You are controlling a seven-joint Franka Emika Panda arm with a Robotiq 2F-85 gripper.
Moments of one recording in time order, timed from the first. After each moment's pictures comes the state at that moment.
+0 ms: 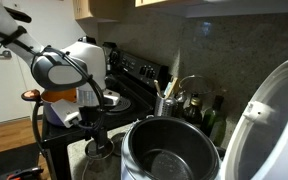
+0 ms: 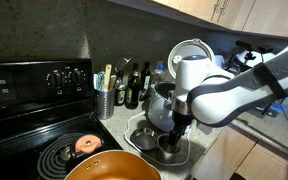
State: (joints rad) arm 0.01 -0.16 -0.03 -2.63 -0.22 2.42 -0.11
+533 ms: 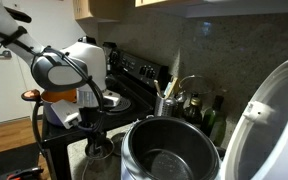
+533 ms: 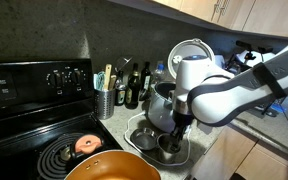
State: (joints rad) arm 0.00 -0.16 -0.03 -2.63 -0.22 2.42 -0.11
